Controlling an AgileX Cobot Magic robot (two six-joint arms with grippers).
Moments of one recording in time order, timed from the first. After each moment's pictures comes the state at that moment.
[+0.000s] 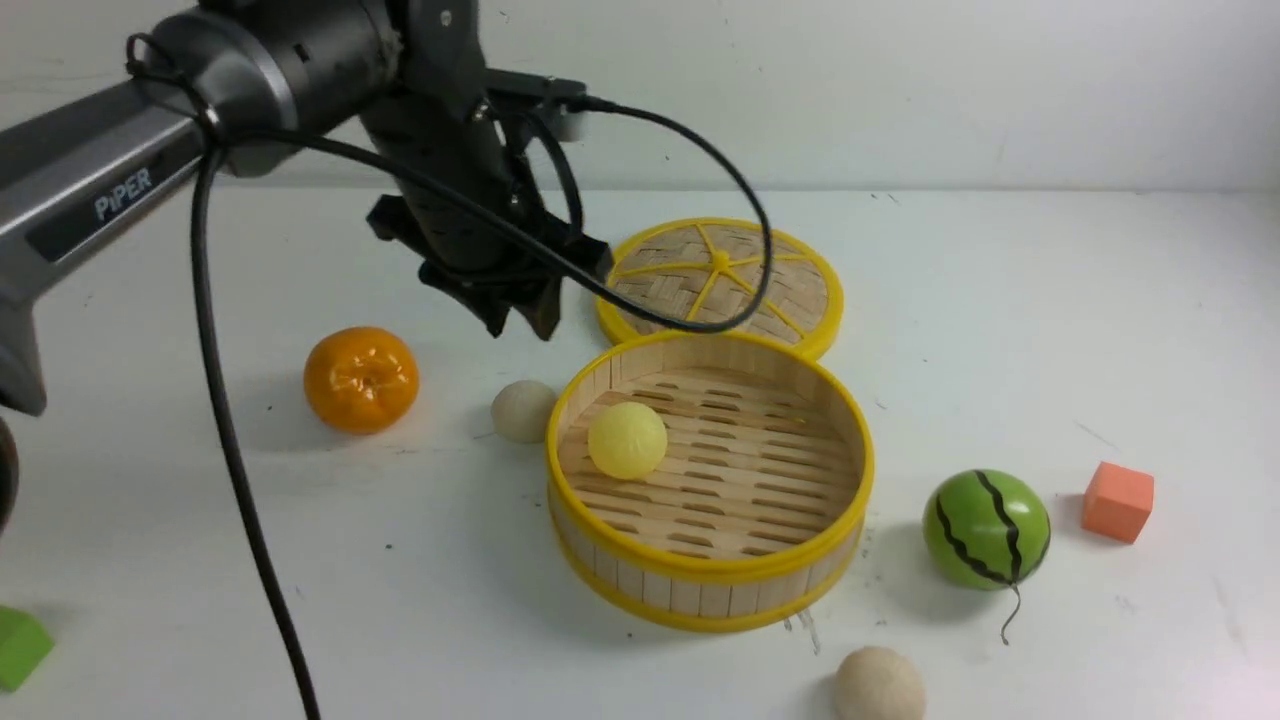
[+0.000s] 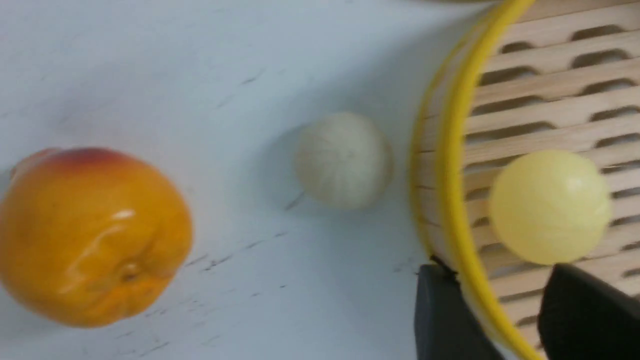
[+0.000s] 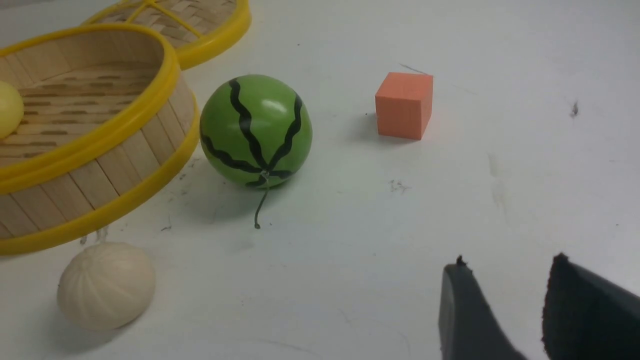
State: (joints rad) right arm 0.01 -0.01 0.02 0.04 0.39 0.11; left arm -0.35 2.05 -1.94 -0.07 1.12 0.02
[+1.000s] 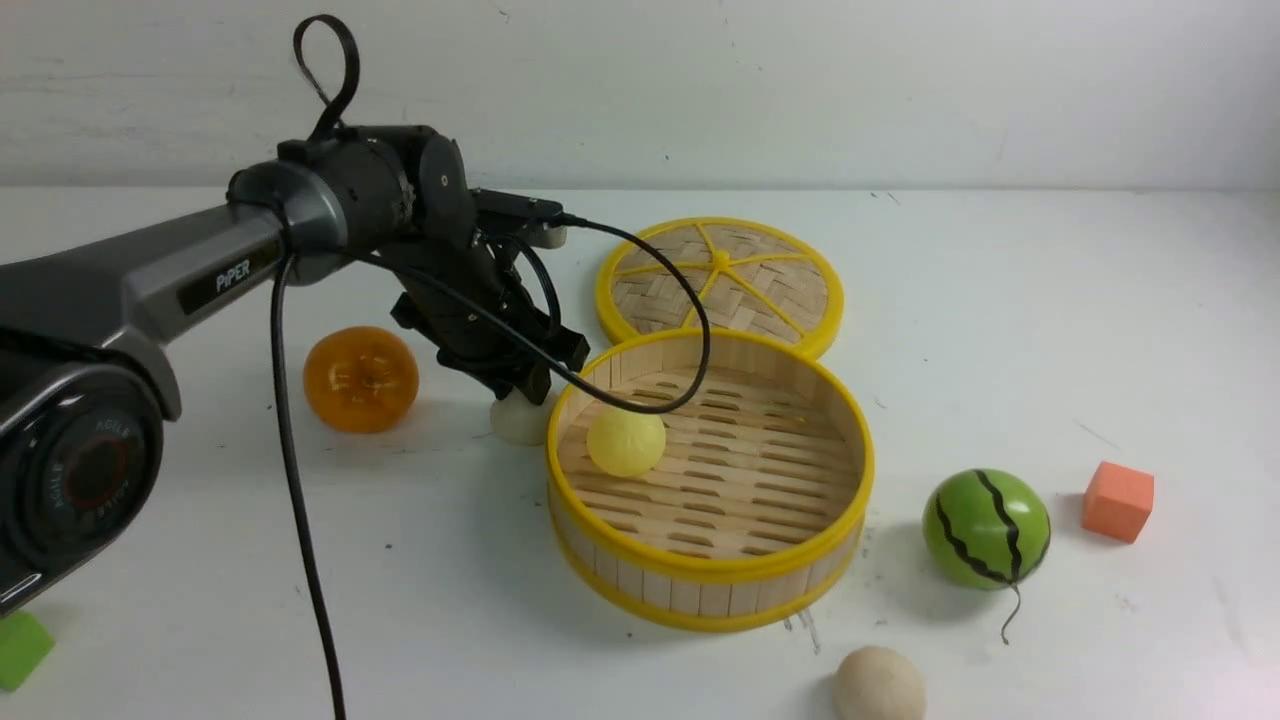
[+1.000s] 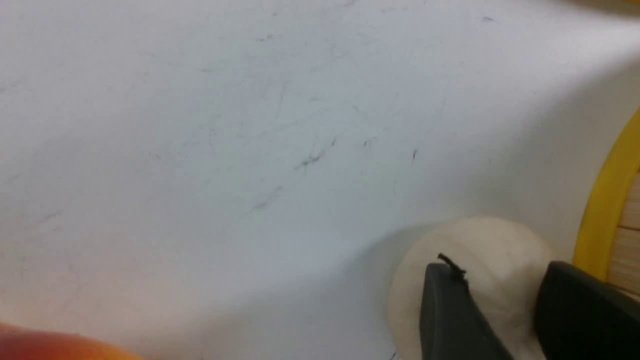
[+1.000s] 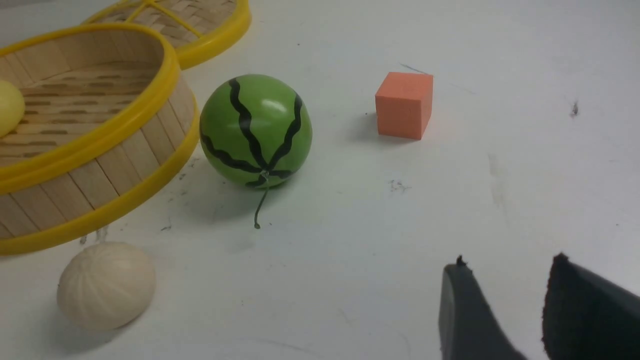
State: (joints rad) right arm 0.01 -0.01 0.02 0.04 0.39 0.11; left arm -0.29 2.26 -1.92 -0.16 0.87 0.18
